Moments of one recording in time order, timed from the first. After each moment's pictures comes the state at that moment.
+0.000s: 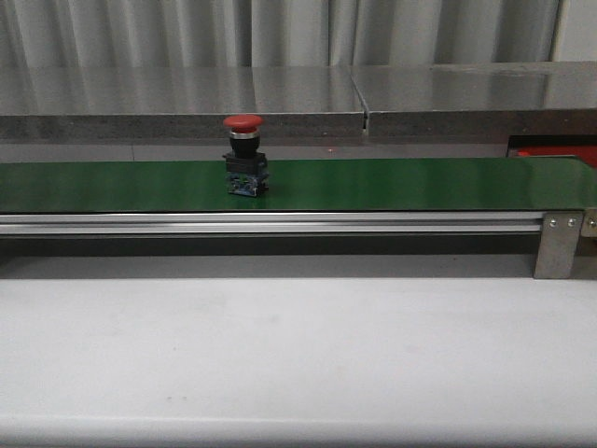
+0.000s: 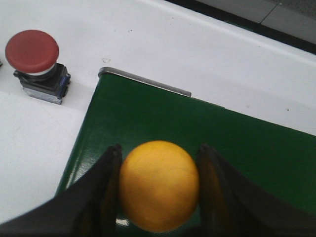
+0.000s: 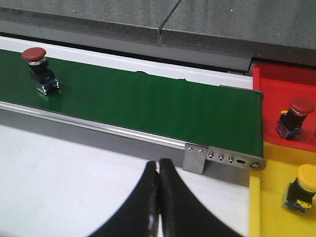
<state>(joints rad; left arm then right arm) 0.26 1.83 -1.34 -0.51 0.47 0.45 -0.08 0.47 -0.48 0.61 0.51 -0.59</state>
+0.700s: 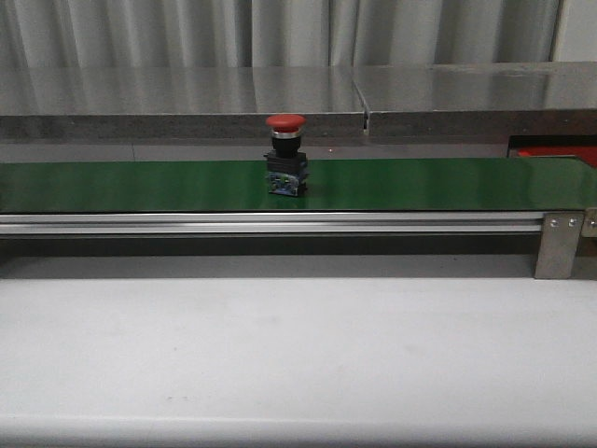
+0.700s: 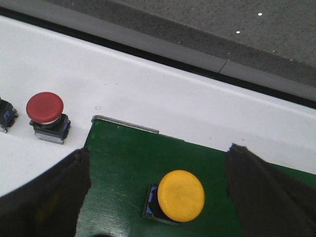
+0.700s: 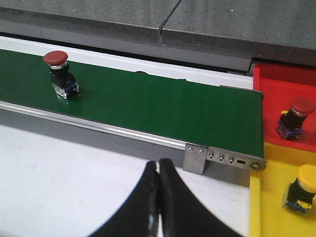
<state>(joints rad) 0.26 1.64 -1.34 -0.51 0.51 0.46 -0.08 0.47 -0.48 0.61 0.51 -0.59</state>
